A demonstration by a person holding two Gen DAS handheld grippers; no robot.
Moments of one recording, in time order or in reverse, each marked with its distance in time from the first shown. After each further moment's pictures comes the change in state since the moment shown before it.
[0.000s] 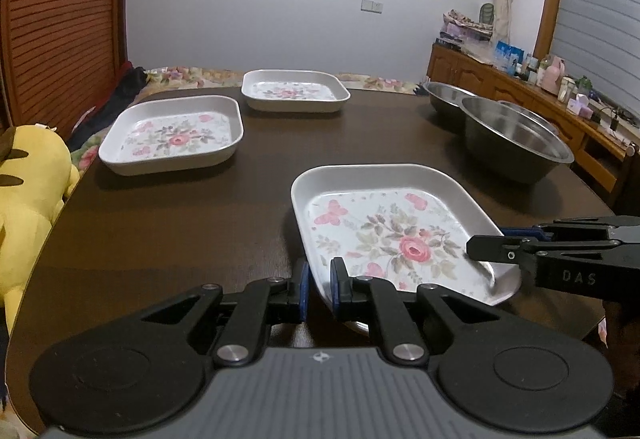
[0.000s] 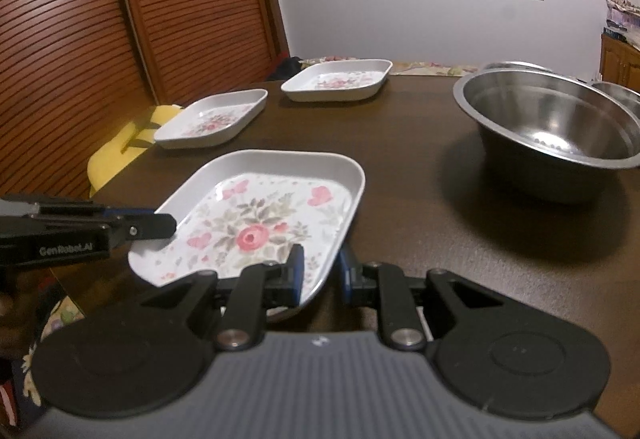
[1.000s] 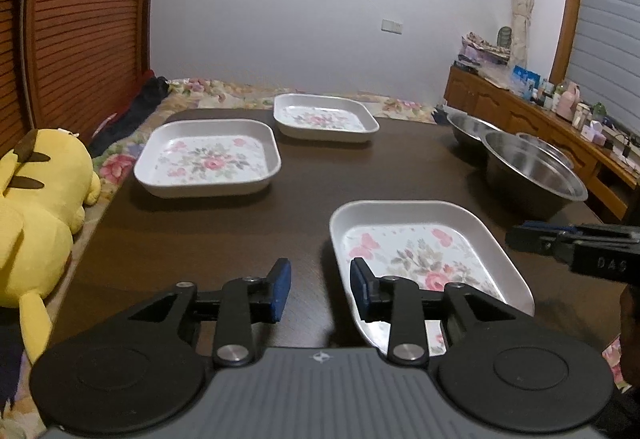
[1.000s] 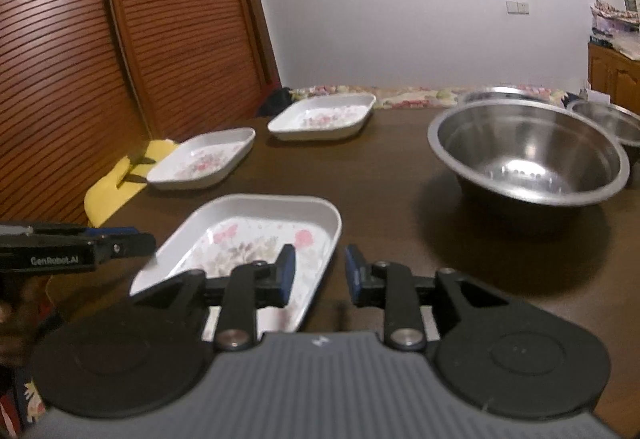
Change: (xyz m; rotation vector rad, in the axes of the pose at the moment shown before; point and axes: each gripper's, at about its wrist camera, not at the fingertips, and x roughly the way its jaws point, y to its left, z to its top) left arm -0.016 0.022 0.017 -0.045 -0.059 0.042; right arm -0.015 -0.010 0.015 0.033 -0.092 -0.010
